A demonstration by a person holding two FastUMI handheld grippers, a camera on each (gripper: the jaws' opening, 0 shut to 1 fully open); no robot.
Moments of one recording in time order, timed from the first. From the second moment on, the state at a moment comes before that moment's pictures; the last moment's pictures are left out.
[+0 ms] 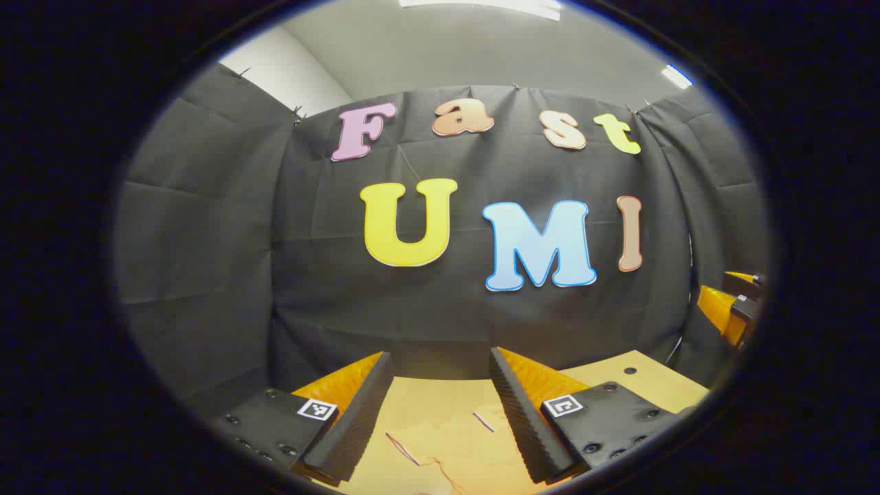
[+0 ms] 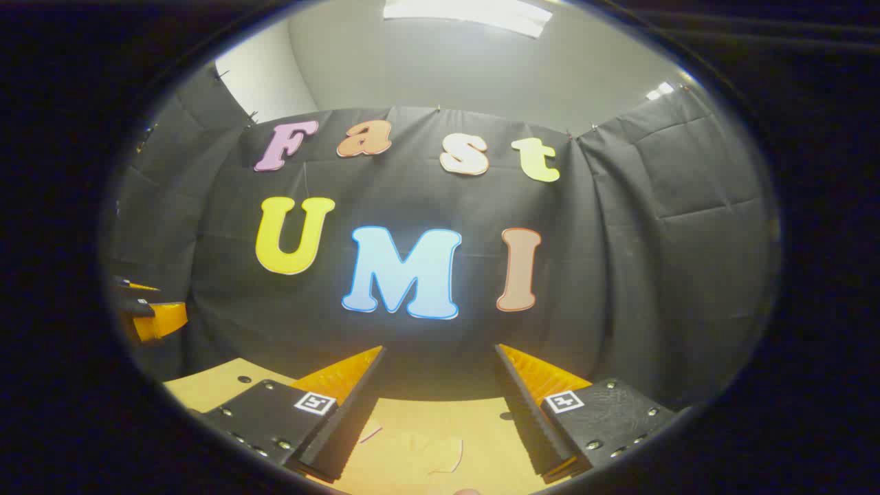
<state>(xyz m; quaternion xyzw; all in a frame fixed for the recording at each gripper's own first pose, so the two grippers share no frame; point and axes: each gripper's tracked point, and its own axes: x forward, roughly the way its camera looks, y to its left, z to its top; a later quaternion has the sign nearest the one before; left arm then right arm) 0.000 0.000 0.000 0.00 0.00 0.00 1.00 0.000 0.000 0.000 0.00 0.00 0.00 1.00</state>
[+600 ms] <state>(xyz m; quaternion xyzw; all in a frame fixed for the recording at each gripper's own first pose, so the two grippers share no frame) 0.008 0.001 -0.009 -0.01 0.02 0.01 1.00 0.014 0.008 -0.016 0.01 0.03 0.03 1.00</state>
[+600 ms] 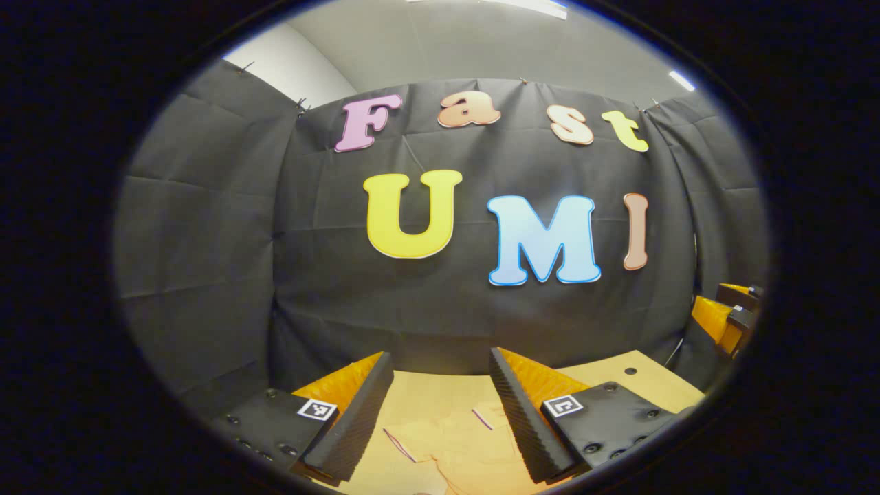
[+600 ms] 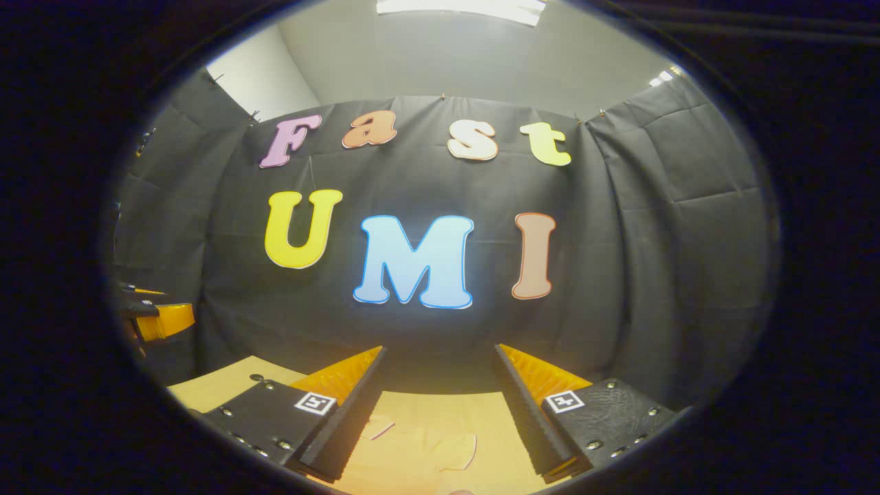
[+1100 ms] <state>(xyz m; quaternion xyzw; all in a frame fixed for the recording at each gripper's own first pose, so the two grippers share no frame) 0.008 0.002 -0.005 0.00 0.01 0.01 1.00 0.019 0.022 -0.023 0.01 0.04 0.05 1.00</state>
